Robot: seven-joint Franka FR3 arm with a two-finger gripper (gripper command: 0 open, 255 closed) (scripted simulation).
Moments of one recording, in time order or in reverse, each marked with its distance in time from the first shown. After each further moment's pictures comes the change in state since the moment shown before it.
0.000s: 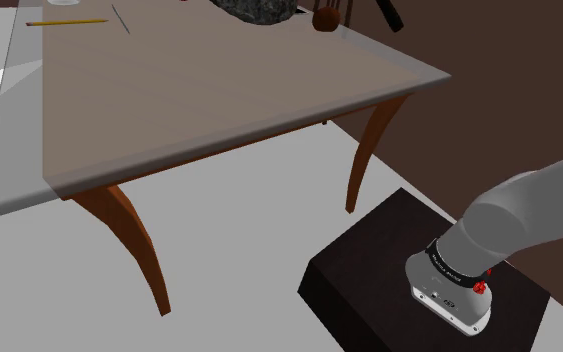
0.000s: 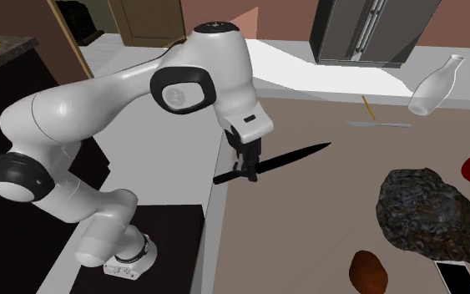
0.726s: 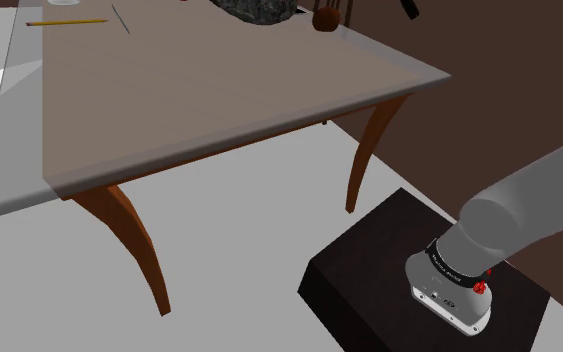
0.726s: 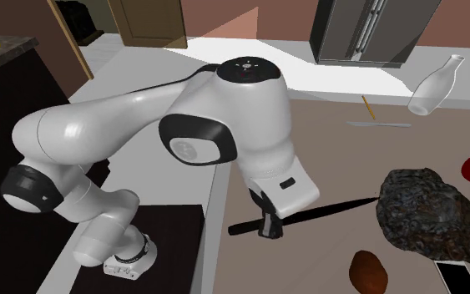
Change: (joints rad) arm -0.083 0.162 -0.161 0.153 -0.005 0.024 -0.241
